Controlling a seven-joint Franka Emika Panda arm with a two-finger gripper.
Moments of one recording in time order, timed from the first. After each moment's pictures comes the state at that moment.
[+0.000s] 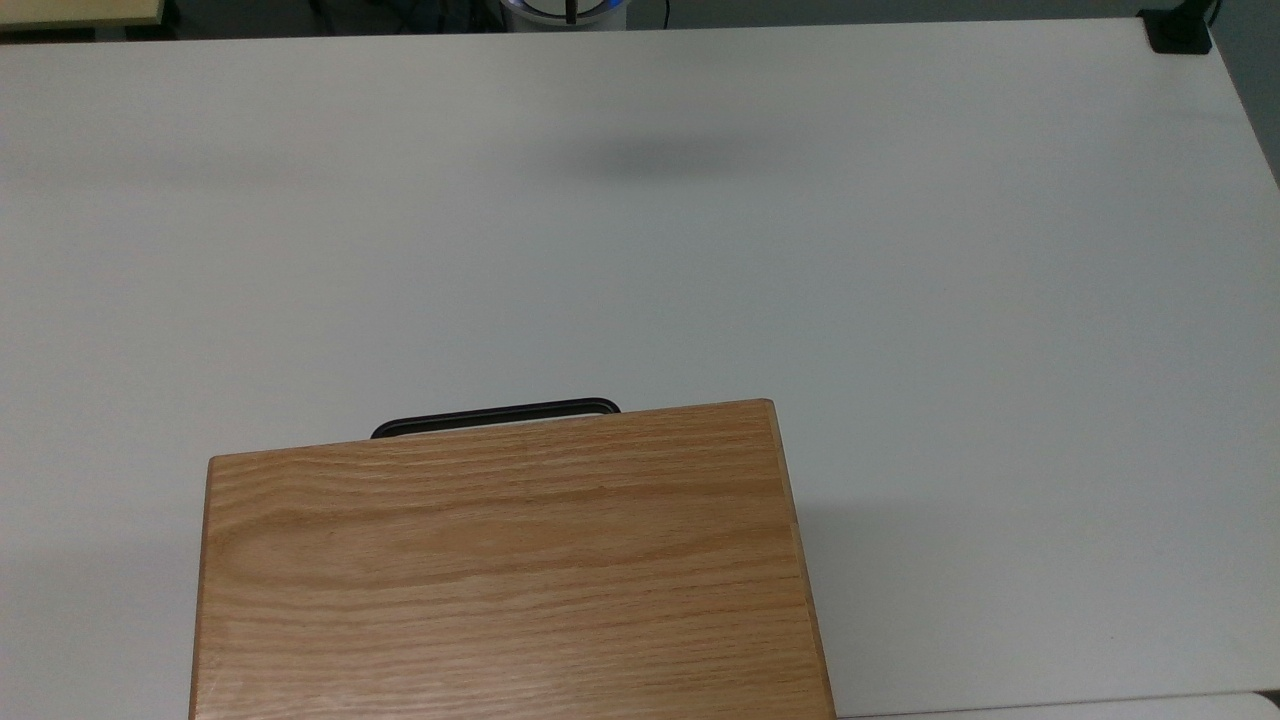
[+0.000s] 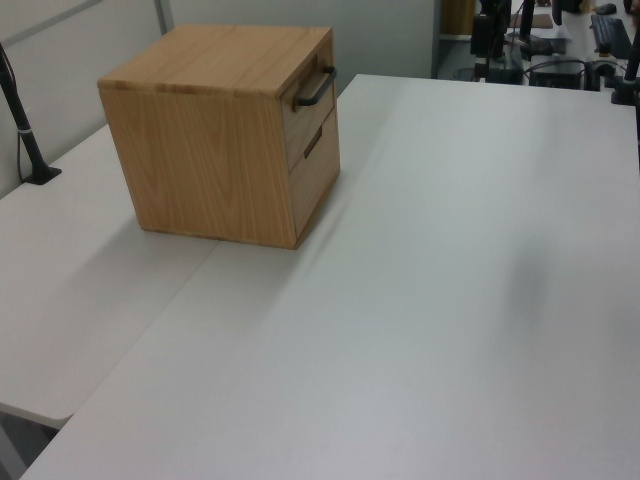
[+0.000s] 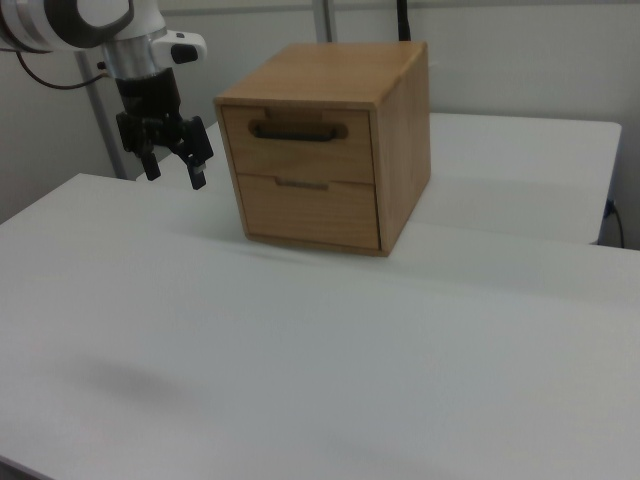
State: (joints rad) arm 0.03 -0.04 0.01 -1.61 -0.04 1.57 0.07
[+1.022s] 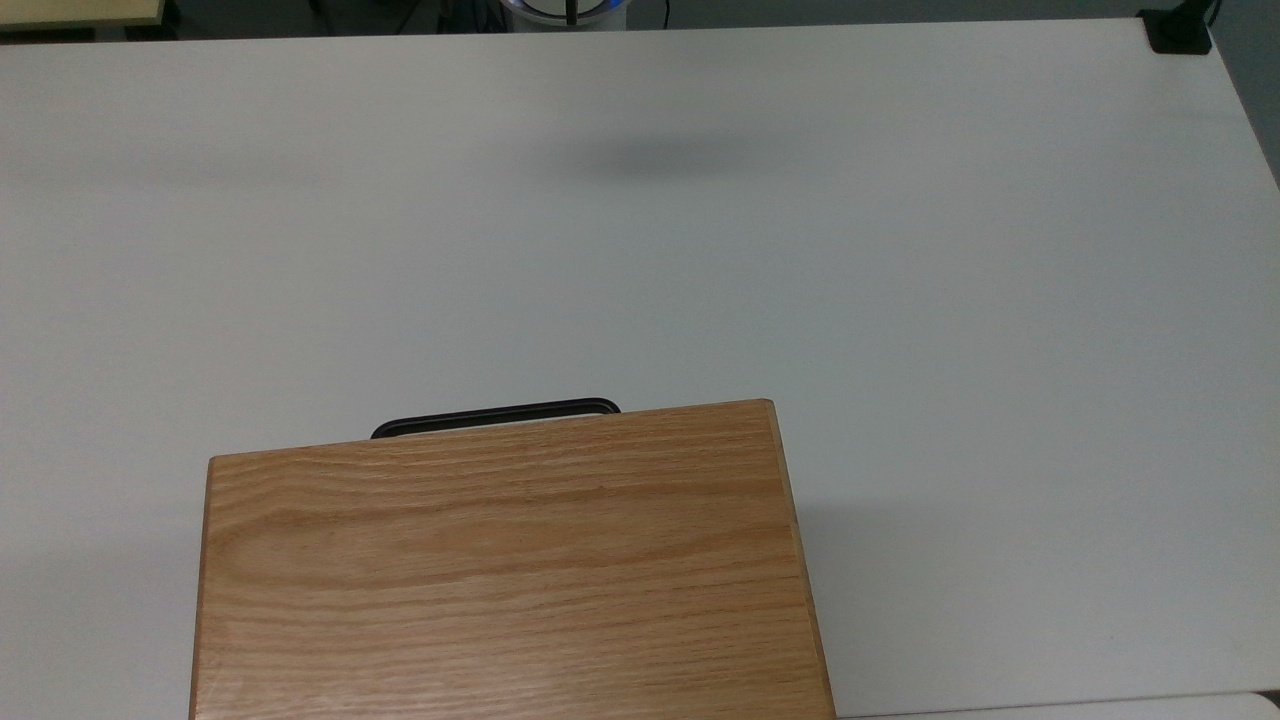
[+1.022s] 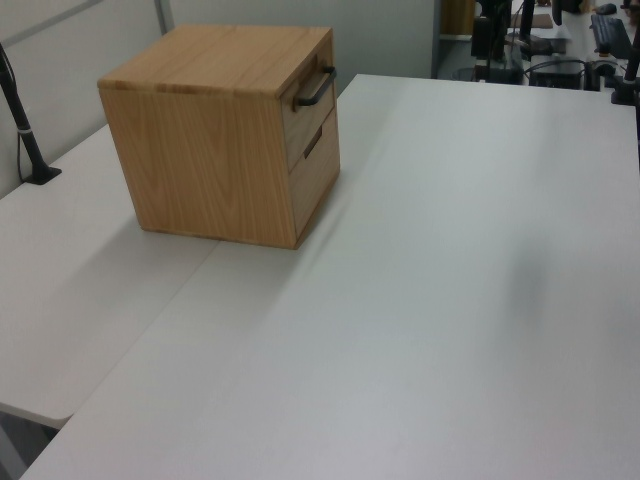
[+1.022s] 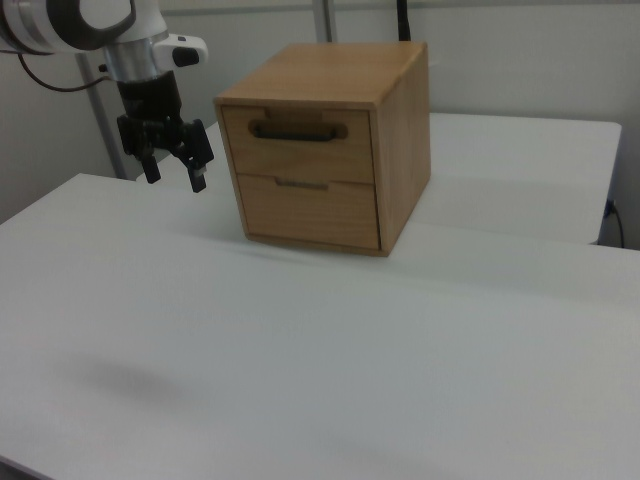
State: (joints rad) arm 0.03 -0.03 0.01 -1.61 -0.04 1.56 0.07
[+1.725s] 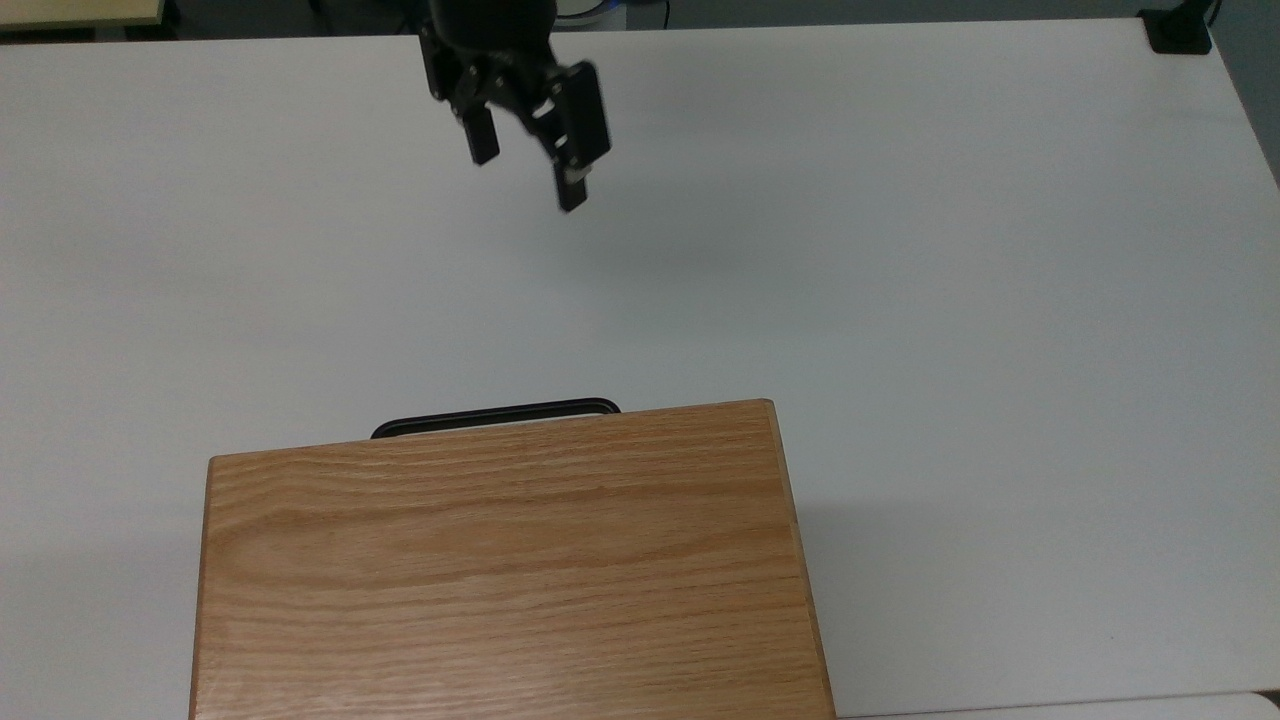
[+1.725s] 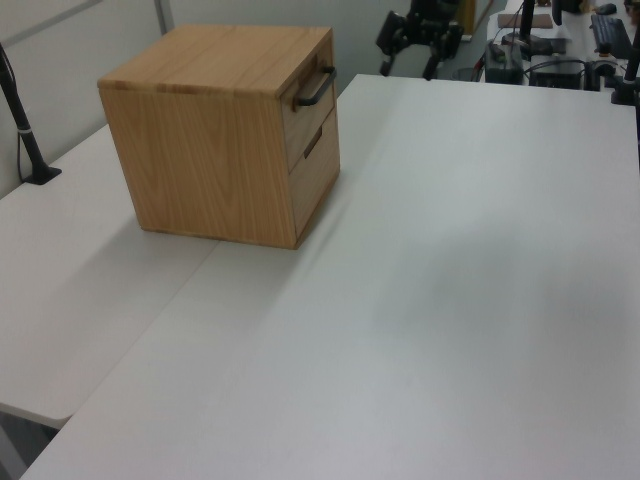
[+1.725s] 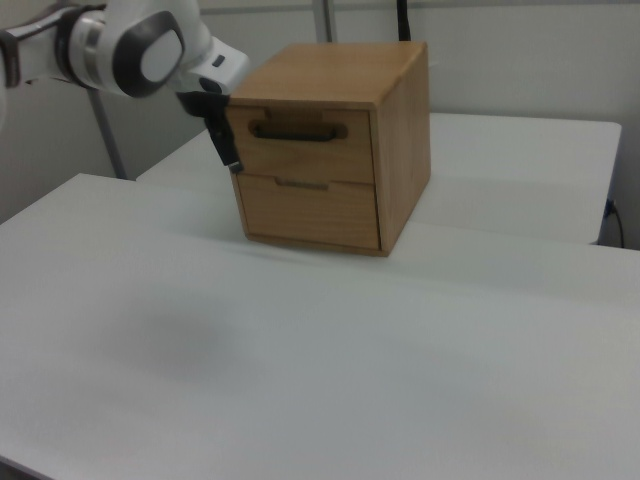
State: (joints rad) arm 0.01 0.11 0.01 -1.61 0.10 2.10 0.79
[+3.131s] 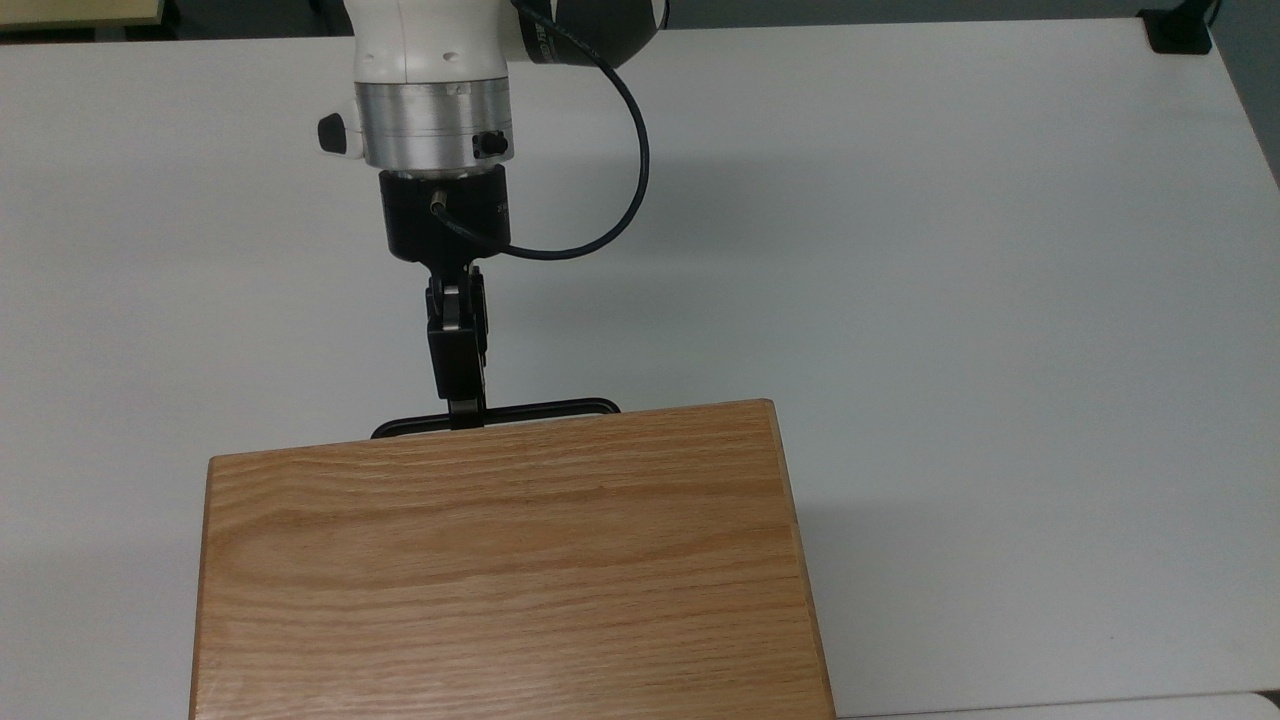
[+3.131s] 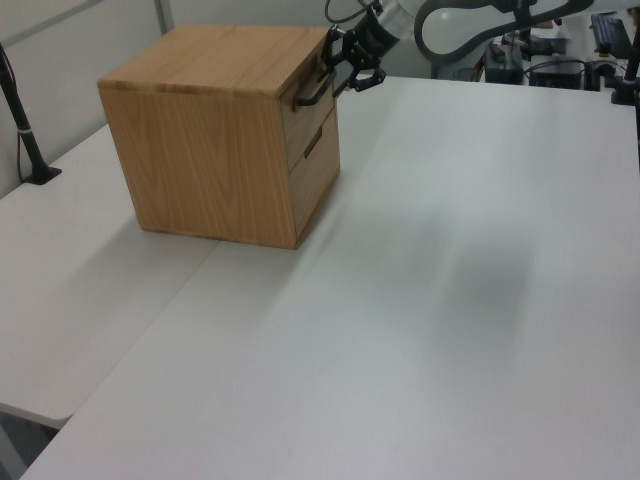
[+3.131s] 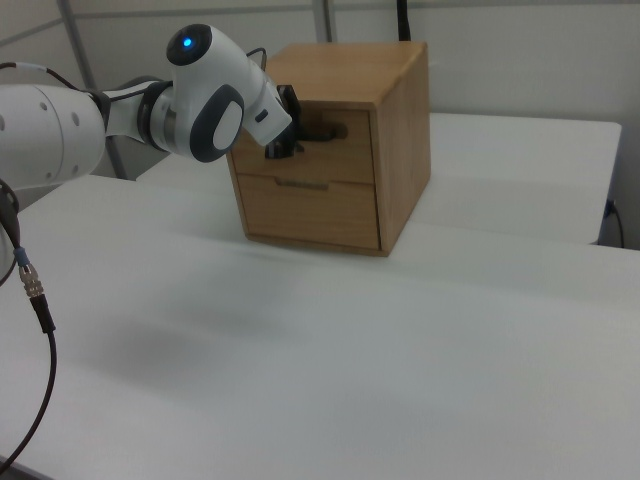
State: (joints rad) arm 0.00 0.40 0.00 -1.52 0.10 2.70 1.33
